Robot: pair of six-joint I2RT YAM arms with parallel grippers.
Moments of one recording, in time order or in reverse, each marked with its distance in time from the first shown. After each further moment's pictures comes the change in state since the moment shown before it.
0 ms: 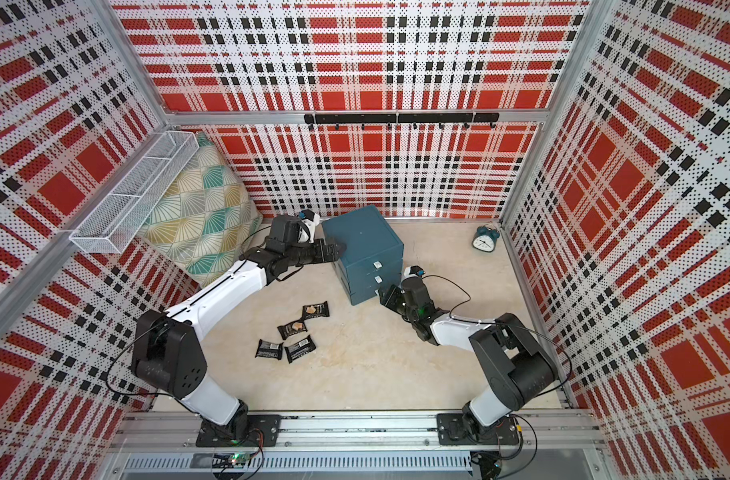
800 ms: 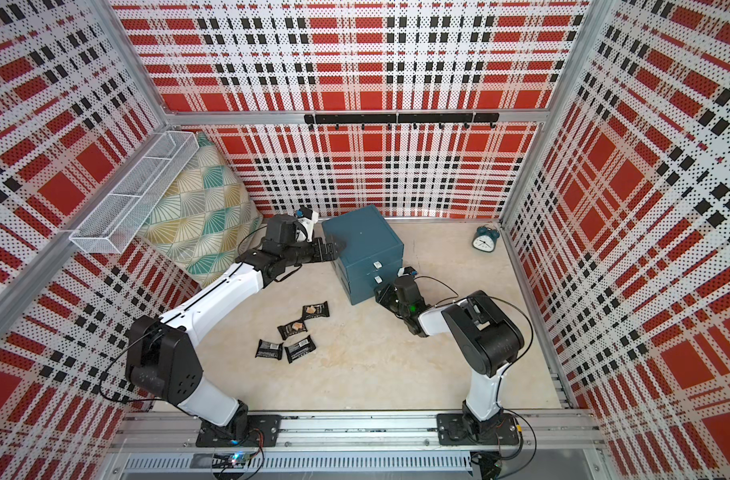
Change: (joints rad) left arm 0.000 -0.028 -0.018 0.035 0.019 -0.003; right arm -0.005 0.260 0.096 0.150 -0.047 0.077
